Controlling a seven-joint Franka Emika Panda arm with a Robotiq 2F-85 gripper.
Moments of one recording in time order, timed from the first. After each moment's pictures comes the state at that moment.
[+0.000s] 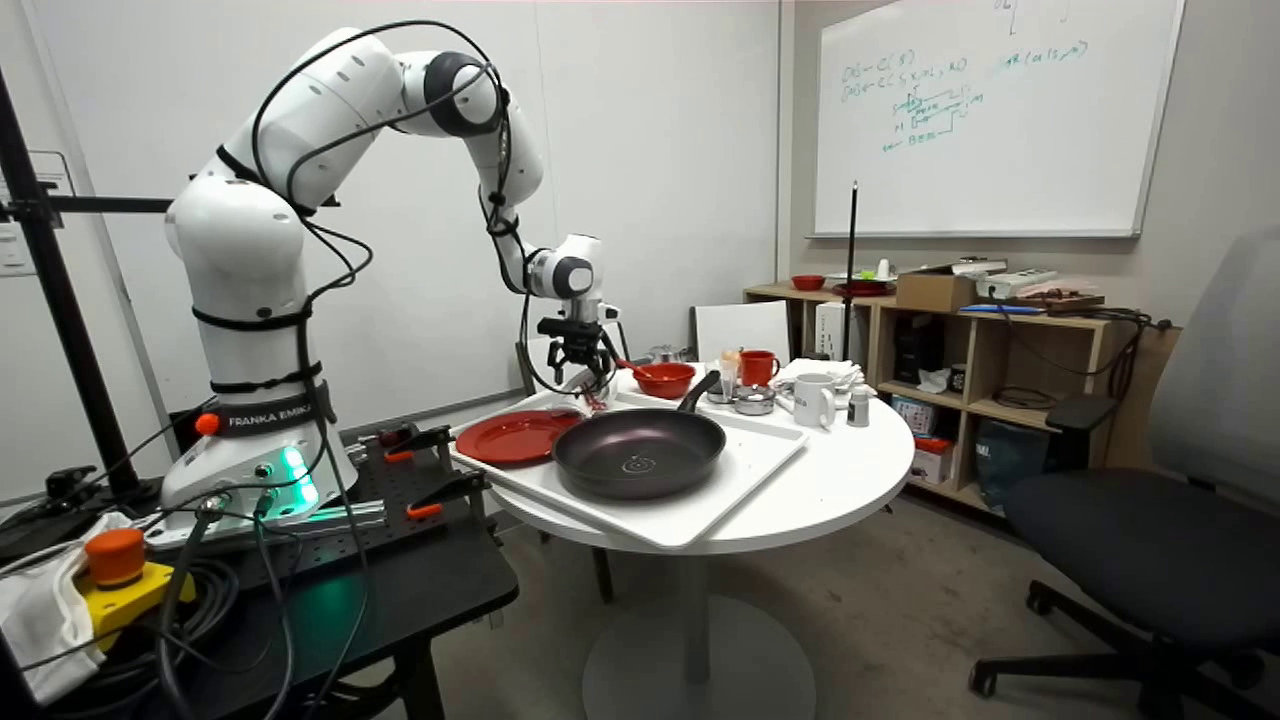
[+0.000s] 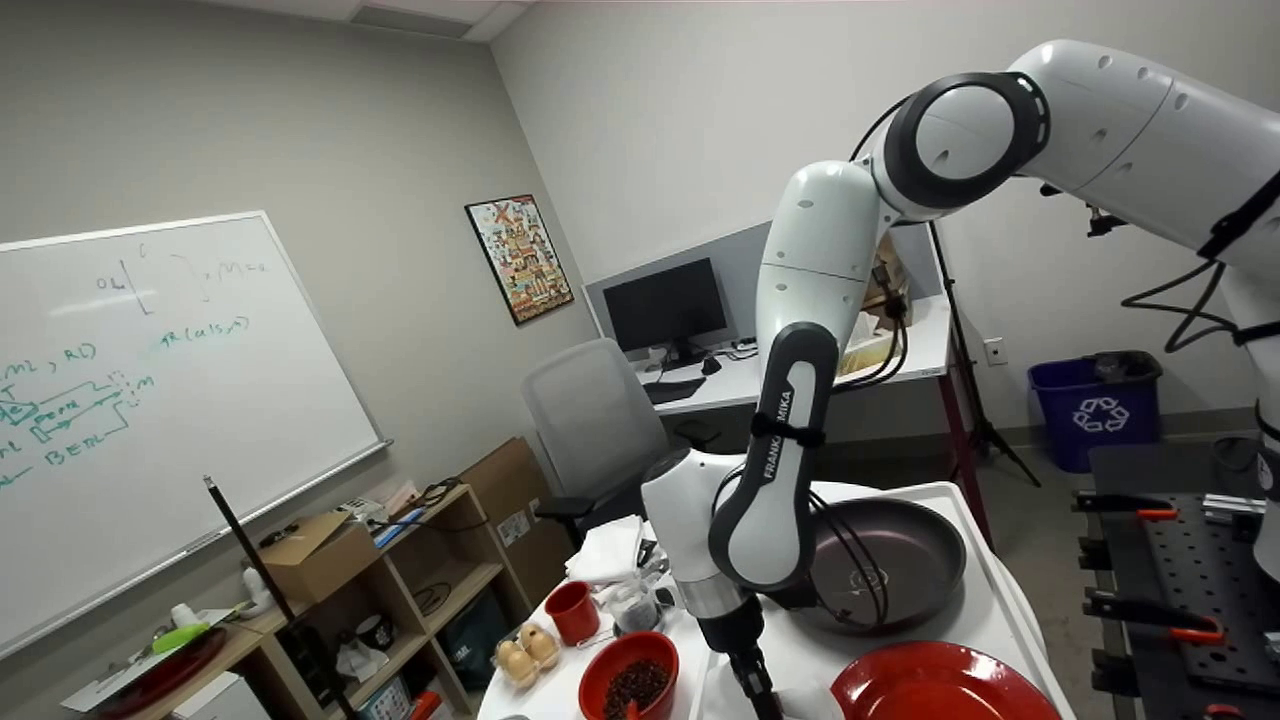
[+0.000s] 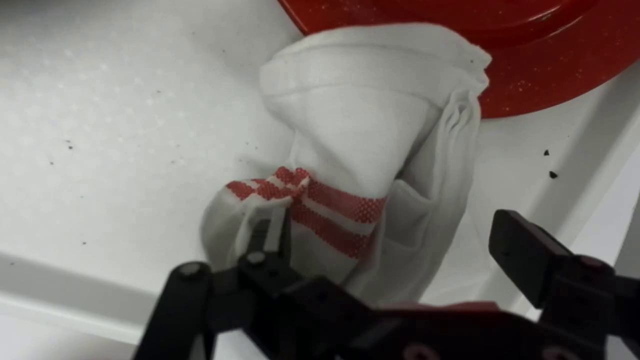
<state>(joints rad) 0.21 0.75 0.22 -1.87 -0.09 2.57 -0.26</state>
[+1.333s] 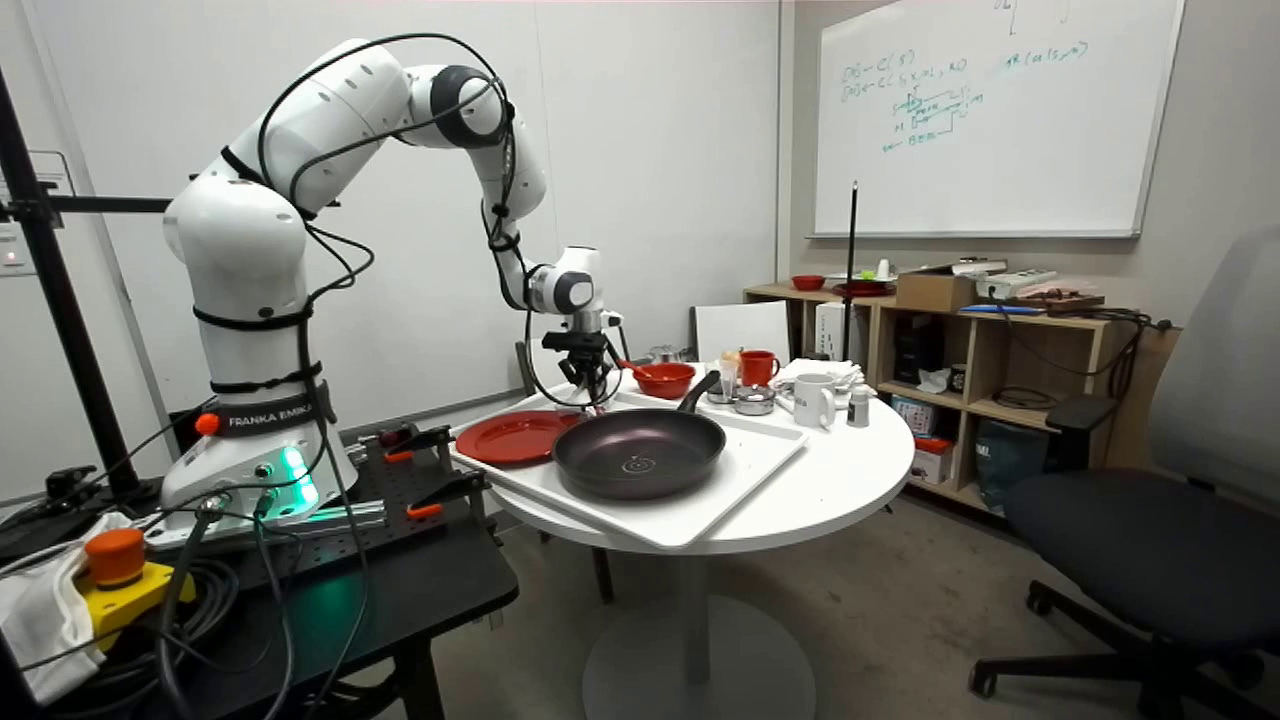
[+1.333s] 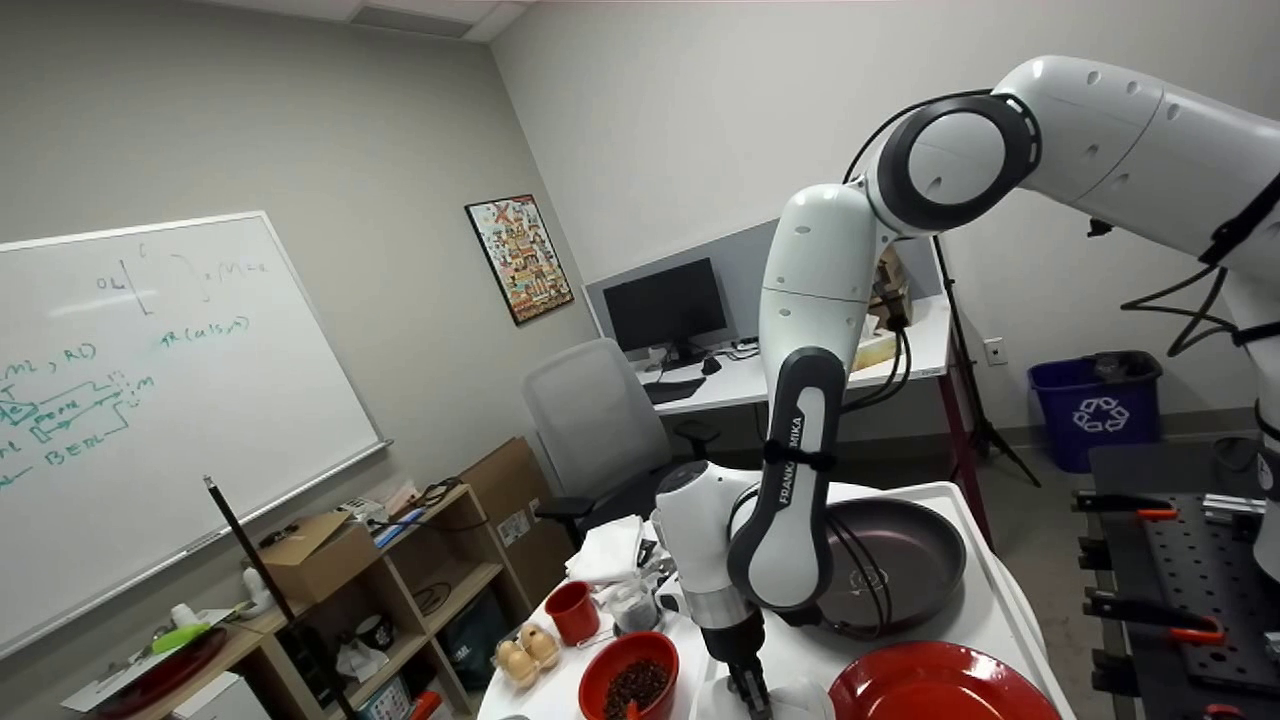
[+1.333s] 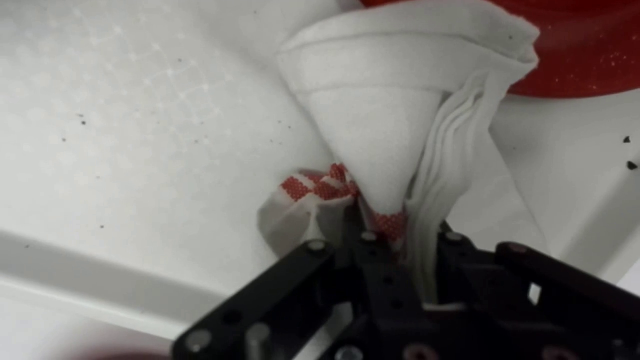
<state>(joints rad) 0.23 0.80 0.18 -1.88 -0.13 2.71 -0.25</state>
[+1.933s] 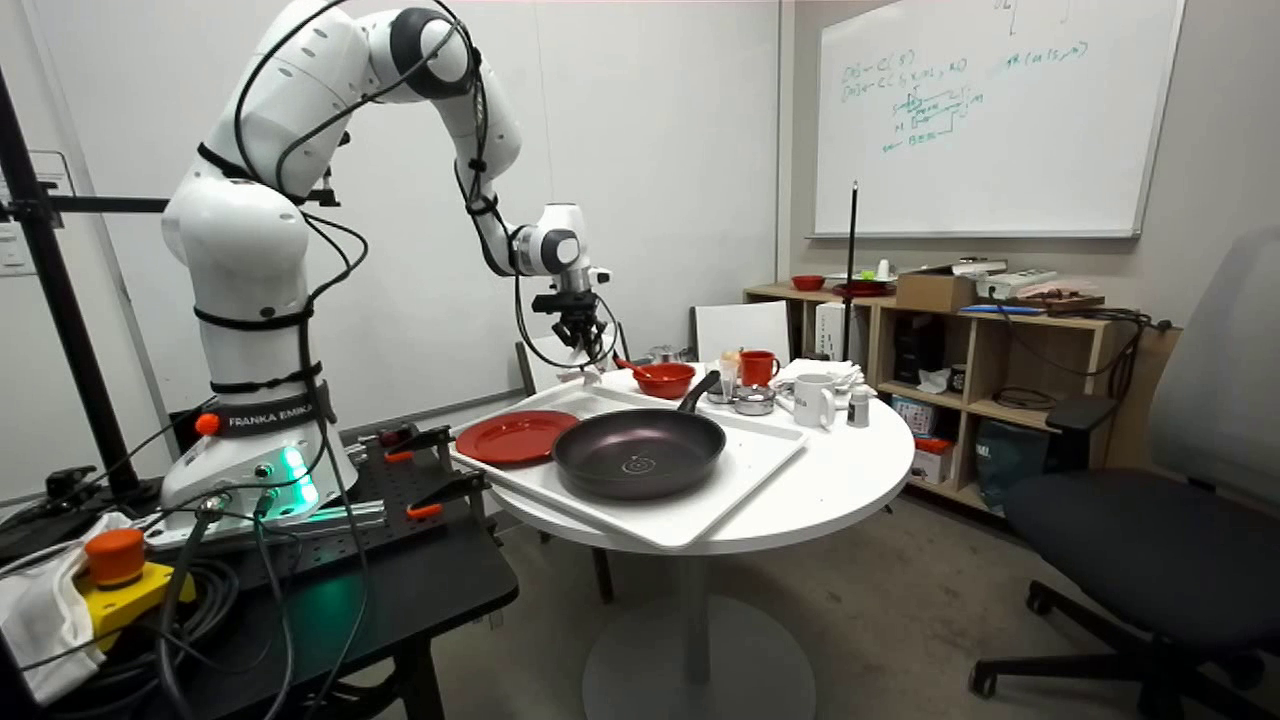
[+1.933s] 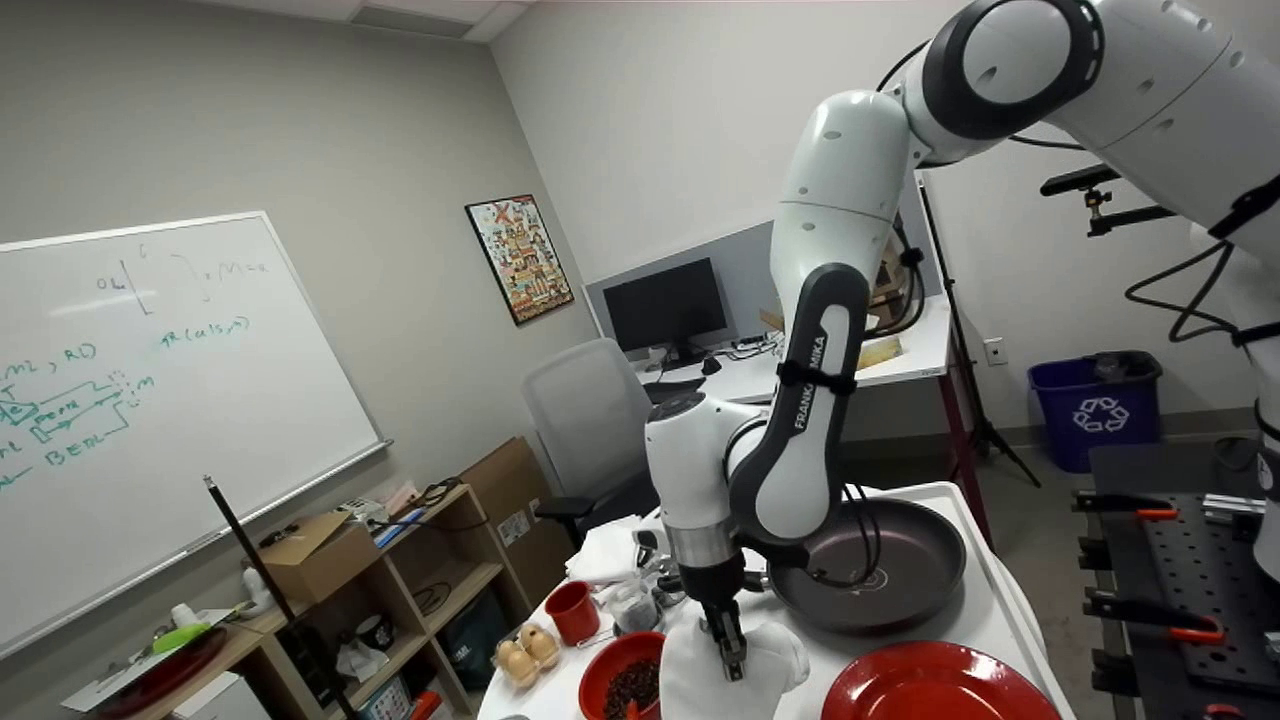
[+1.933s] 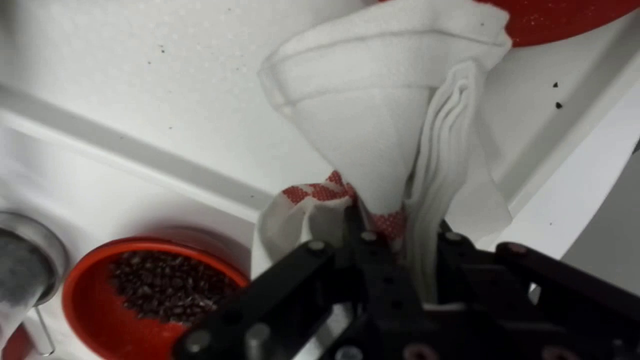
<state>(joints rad) 0.26 0.56 0.18 -2.02 -0.18 2.73 -0.19</state>
